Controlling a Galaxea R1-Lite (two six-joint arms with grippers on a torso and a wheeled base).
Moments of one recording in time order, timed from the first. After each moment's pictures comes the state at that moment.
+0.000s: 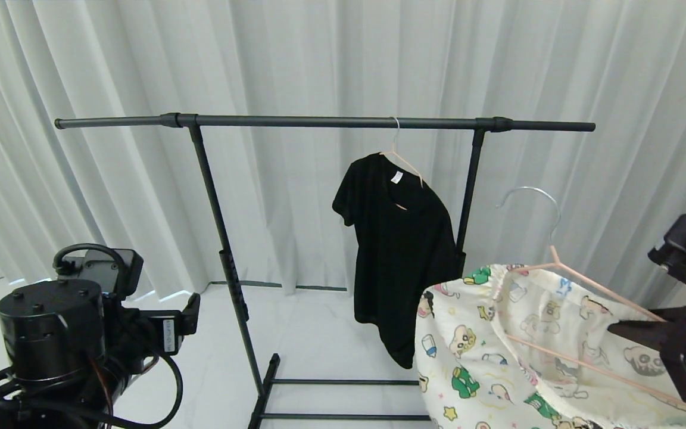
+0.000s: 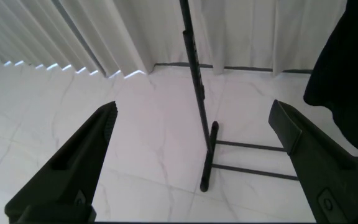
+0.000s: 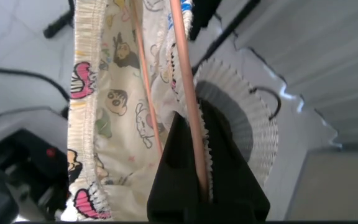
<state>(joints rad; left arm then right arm) -0.34 1.51 -0.25 -0.92 0.57 0.07 0.60 1.13 -0.83 0.33 -0.13 -0.18</state>
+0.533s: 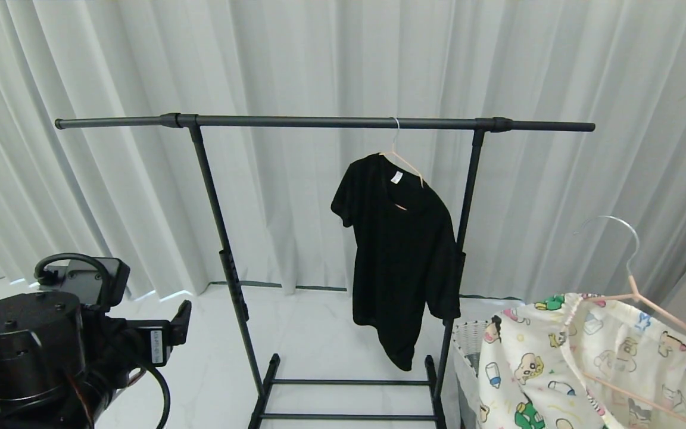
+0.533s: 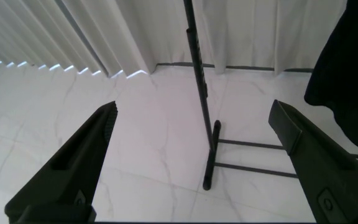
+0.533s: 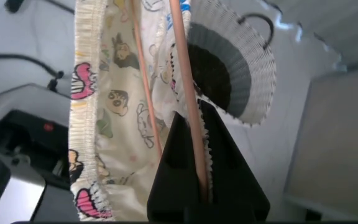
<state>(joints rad) -0.34 1.45 -0.20 -0.91 0.57 0.09 0.37 1.01 -0.78 0.52 -0.13 -0.10</state>
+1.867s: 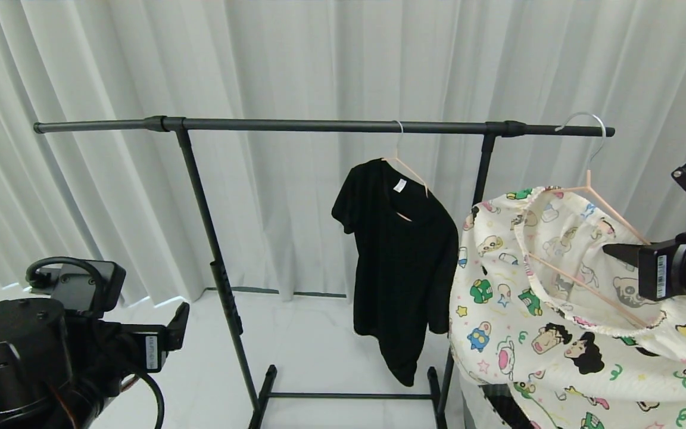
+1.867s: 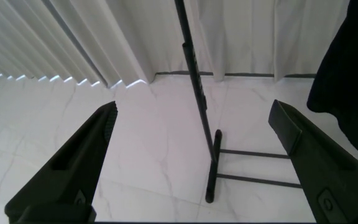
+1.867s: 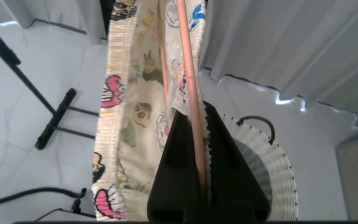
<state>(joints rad) -0.36 1.41 -0.18 -0.92 0.57 0.12 0.32 1.25 -0.79 -0.10 -0.04 0.00</state>
